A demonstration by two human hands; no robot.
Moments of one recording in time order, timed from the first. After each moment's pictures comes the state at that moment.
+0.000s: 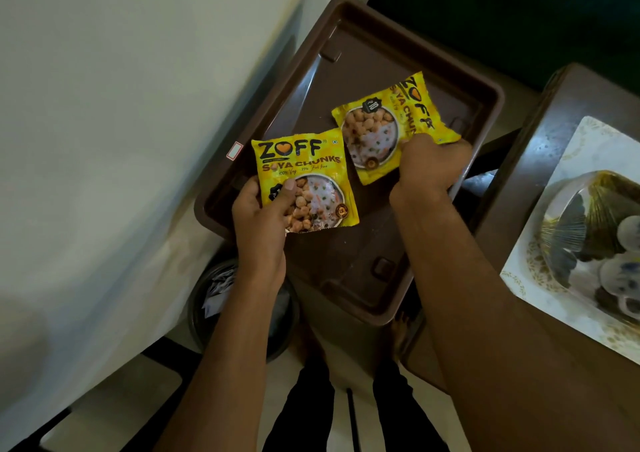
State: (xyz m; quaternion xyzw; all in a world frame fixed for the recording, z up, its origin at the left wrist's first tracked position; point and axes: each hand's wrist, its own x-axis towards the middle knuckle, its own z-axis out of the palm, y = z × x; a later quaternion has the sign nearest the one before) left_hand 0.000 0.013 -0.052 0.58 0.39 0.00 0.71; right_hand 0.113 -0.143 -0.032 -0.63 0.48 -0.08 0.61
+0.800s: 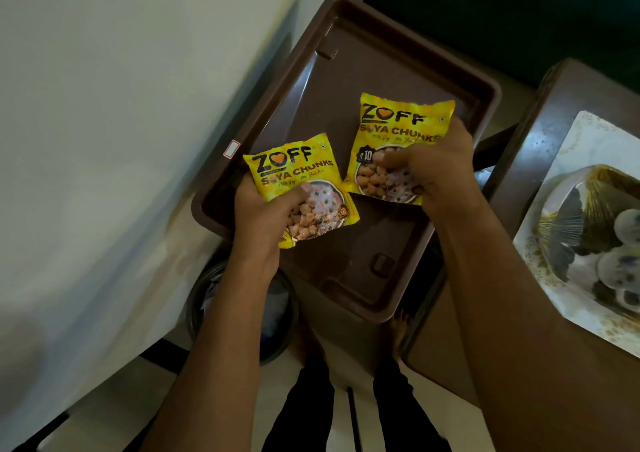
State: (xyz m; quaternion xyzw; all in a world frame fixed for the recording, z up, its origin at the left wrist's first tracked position) left_hand 0.010 0.019 -0.047 0.62 0.38 -0.05 0.69; right_hand 0.108 -0.183 -0.027 -0.78 0.31 0.14 0.53
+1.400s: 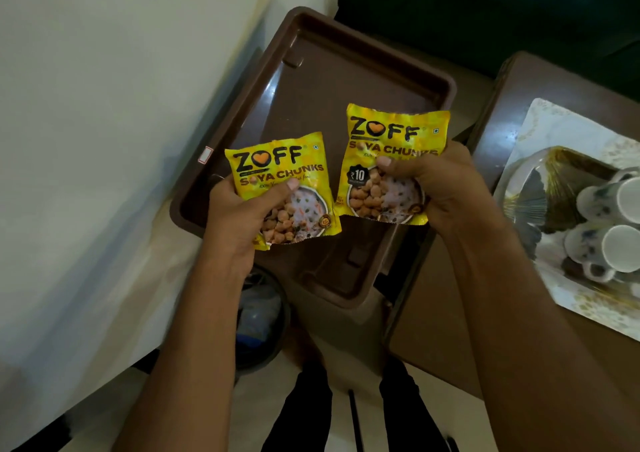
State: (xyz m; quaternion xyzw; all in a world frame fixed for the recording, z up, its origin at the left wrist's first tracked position) left_hand 0.006 0.013 -0.024 0.65 0.32 -0.09 0.69; right_hand 0.072 -0.237 0.004 -0.66 0.26 0.22 0.67
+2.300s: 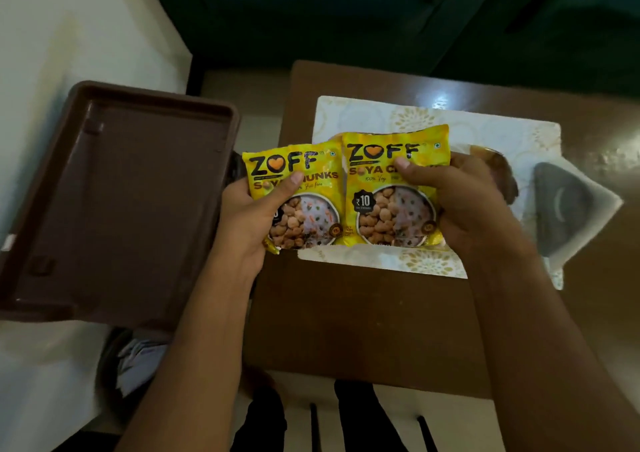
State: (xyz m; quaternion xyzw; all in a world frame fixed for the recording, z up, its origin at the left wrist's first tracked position) left_hand 0.030 -0.269 0.016 0.66 0.20 -0.20 0.69; right_hand -0.006 -0.517 0.053 -0.61 0.35 0.07 0.70
